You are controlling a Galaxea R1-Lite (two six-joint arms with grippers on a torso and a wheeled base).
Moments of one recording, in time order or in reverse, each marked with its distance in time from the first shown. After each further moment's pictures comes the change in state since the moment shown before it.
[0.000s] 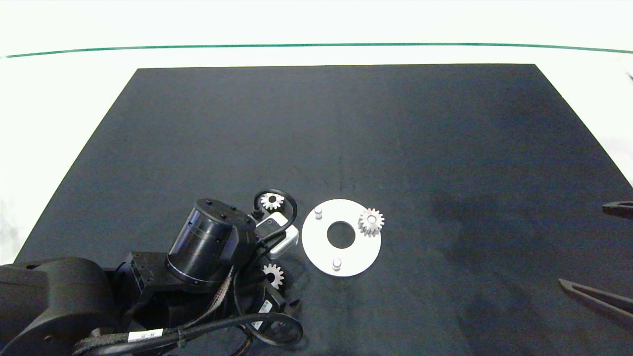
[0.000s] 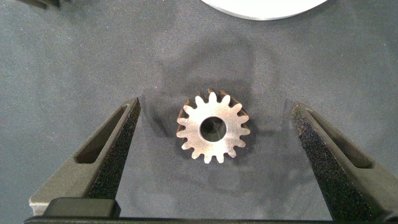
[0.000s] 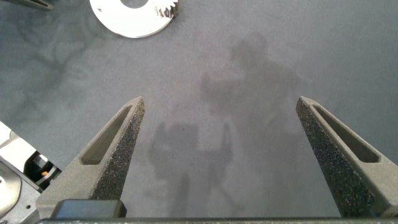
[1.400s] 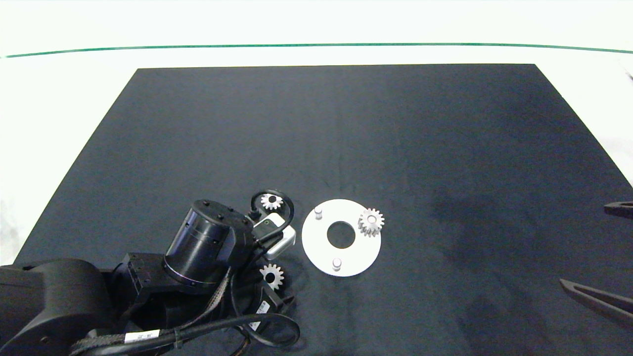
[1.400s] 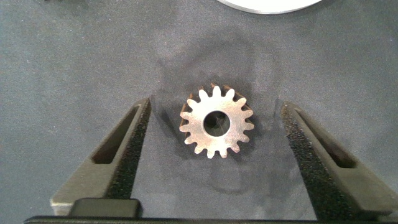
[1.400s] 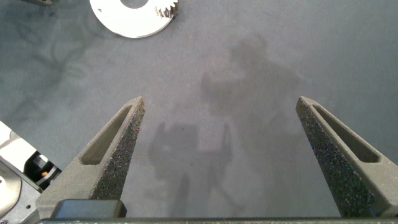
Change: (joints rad) left arm 0.005 -0.006 0.009 0.002 0.000 -0.006; right arm 0.000 -0.004 0.002 0.000 0.000 0.000
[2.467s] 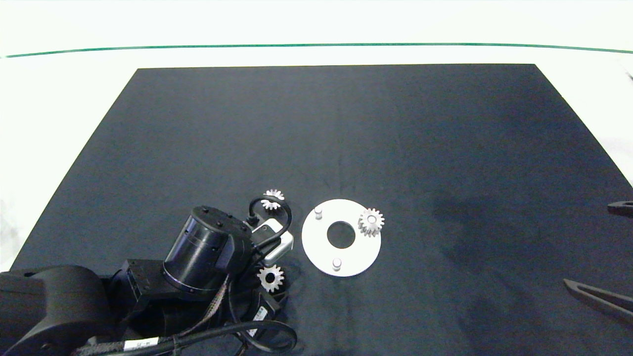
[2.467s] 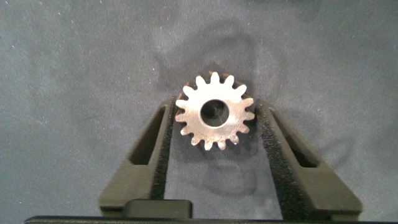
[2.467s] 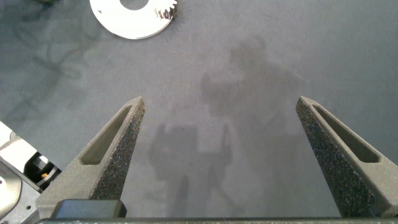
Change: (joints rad) left arm 0.001 0.000 0.029 -0.014 0.000 -0.009; right arm 0.000 -0.008 0.000 0.000 0.000 0.000
